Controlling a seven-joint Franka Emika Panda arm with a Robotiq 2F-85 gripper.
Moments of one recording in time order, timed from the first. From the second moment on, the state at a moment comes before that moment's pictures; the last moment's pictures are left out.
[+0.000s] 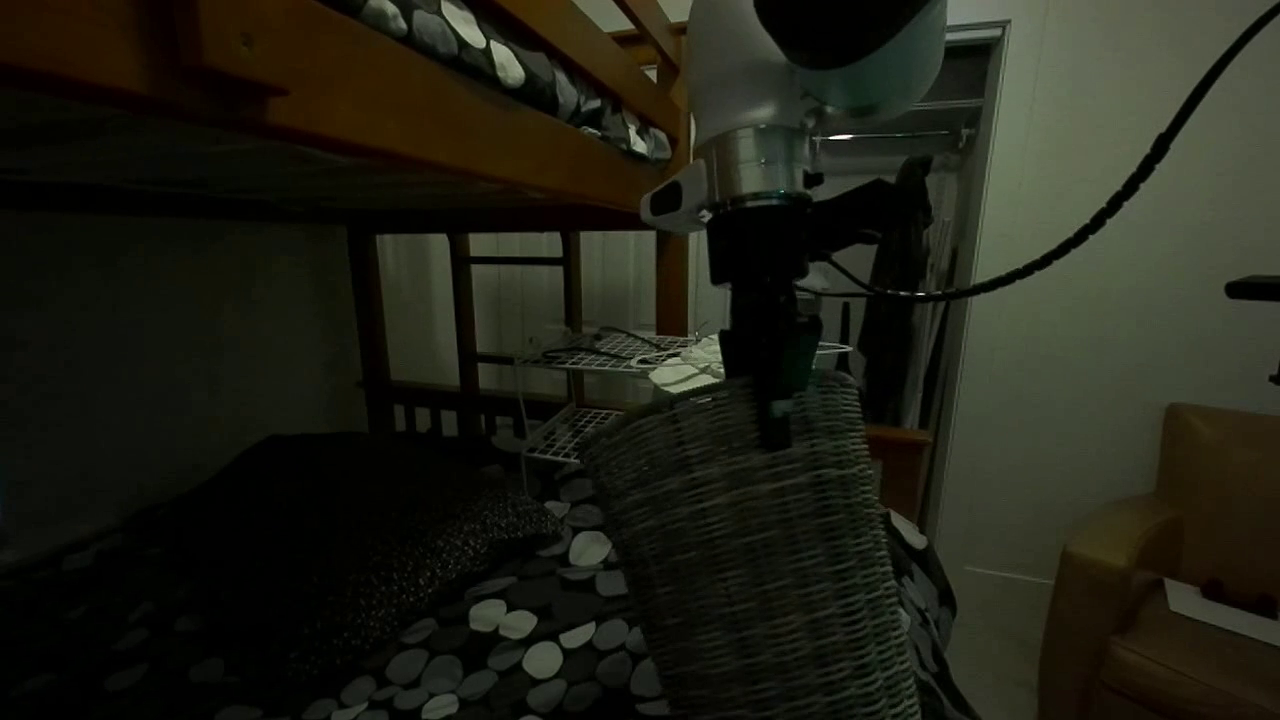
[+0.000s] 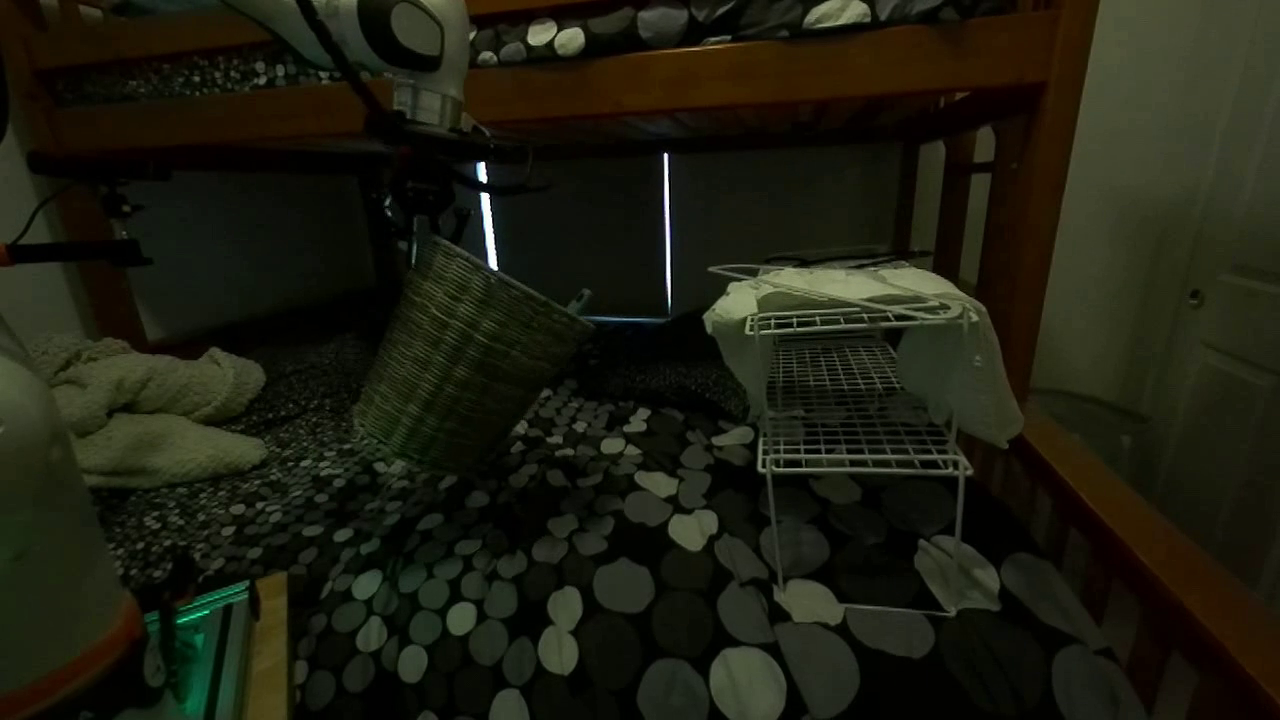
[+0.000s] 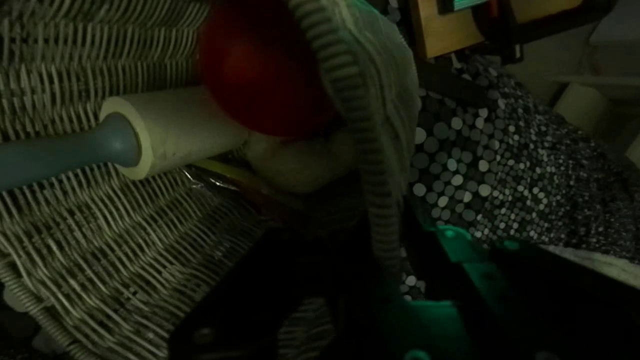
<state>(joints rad) 0.33 -0.20 0.31 -2.00 0.18 1.67 -0.71</state>
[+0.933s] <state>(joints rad) 0.33 -0.13 0.34 -2.12 -0.37 1.94 -0.49</state>
